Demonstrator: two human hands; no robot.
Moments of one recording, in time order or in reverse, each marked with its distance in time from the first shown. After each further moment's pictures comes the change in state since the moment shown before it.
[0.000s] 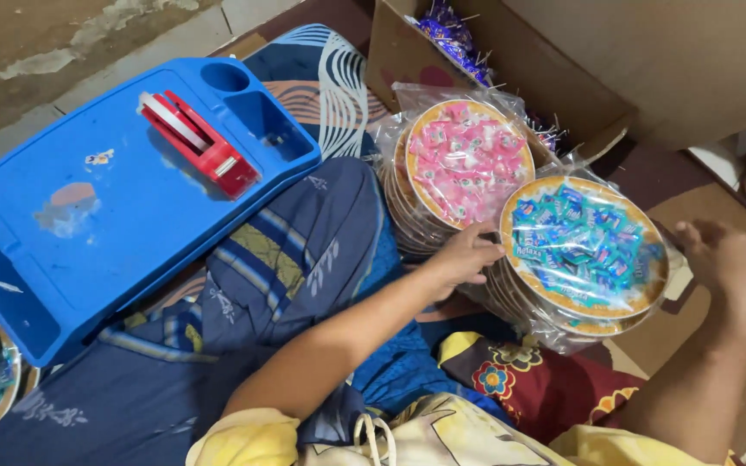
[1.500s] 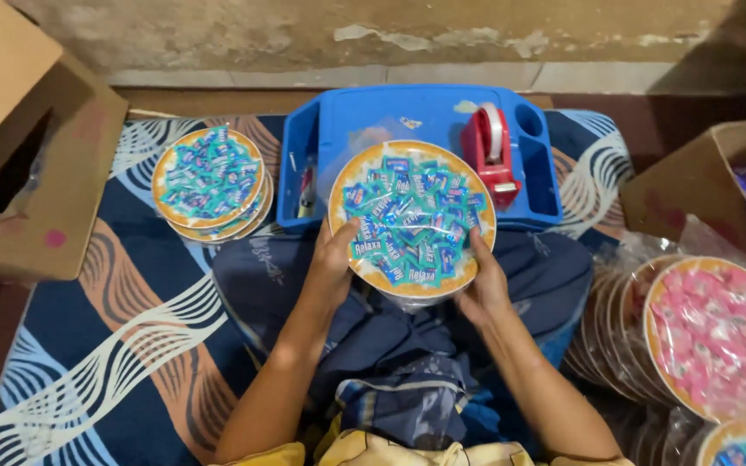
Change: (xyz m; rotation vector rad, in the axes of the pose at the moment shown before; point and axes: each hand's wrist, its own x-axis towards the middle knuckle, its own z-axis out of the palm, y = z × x) left_hand -0.307 -0.050 -0.208 -0.581 1.200 0.933; right_hand -0.251 -0.497 0.113 1.675 -1.411 0.125
